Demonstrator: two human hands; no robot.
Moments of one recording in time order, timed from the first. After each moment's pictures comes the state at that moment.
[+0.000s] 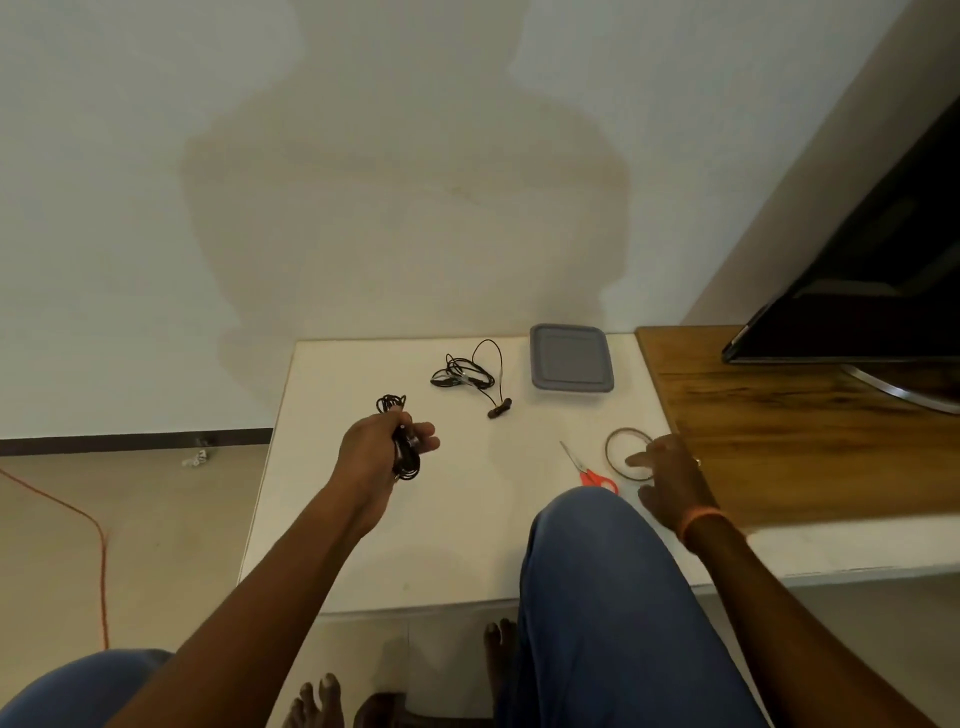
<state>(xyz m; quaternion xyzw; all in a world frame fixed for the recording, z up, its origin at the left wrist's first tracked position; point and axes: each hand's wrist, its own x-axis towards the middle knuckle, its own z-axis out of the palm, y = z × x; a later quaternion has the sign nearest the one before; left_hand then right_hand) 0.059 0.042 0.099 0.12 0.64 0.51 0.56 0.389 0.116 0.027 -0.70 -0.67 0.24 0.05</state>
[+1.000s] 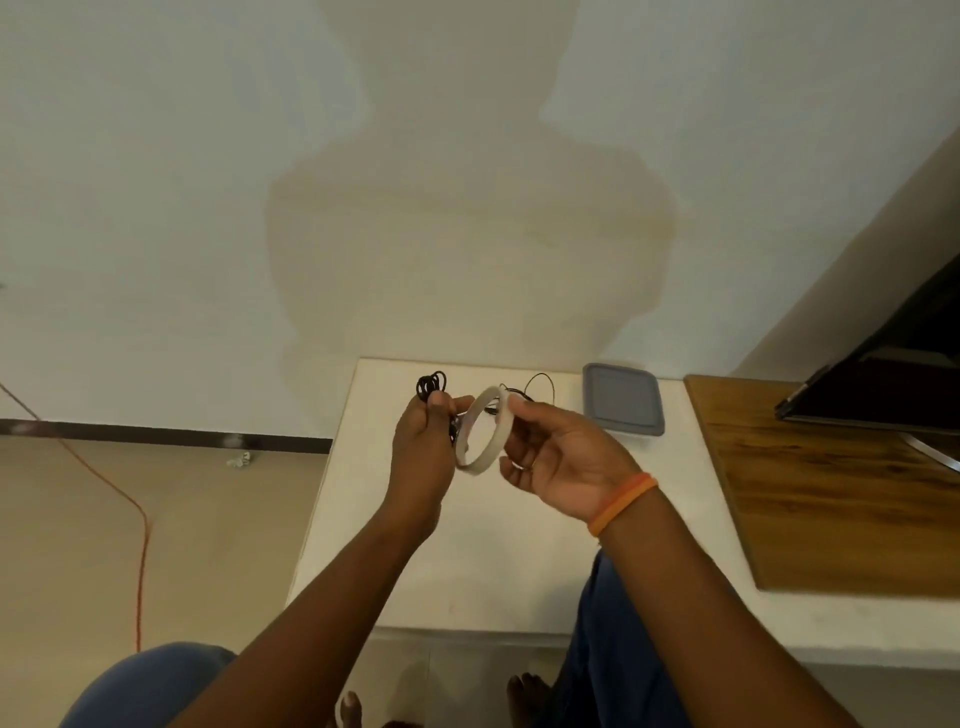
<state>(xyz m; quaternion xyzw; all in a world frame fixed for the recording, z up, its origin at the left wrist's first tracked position) 0.046 0.027 0.128 0.26 0.65 0.58 0.42 0.186 0.081 0.171 -0.42 -0.26 0.83 0.24</state>
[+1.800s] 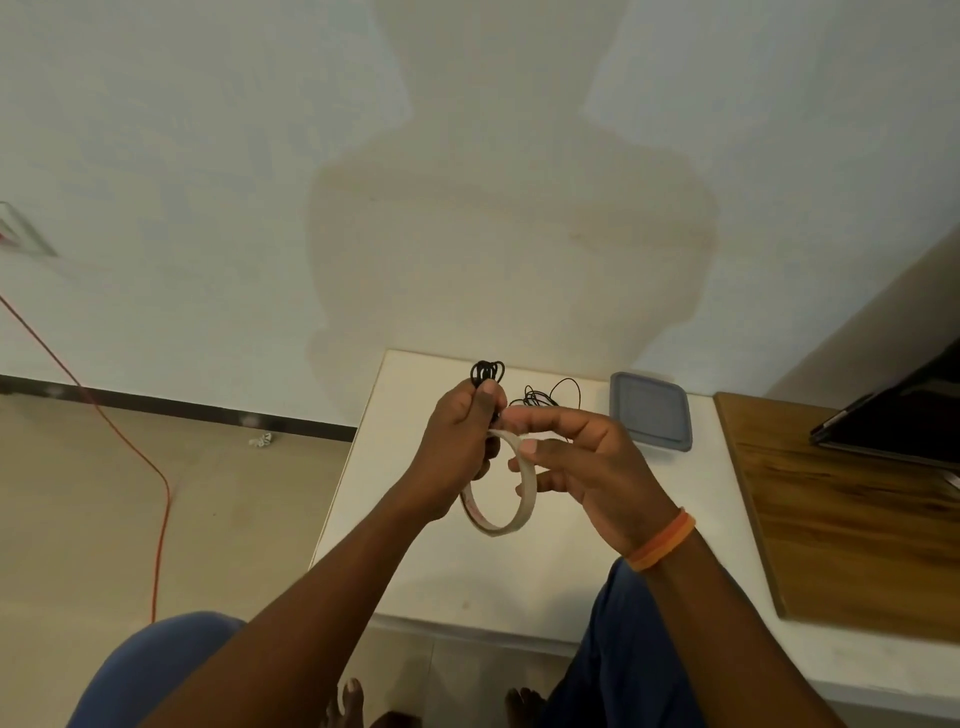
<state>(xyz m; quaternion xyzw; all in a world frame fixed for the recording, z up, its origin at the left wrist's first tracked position) 0.032 0.028 0.138 0.37 0.58 0.55 0.47 0.190 0.063 0.169 -0.33 -0.58 0.69 0.28</state>
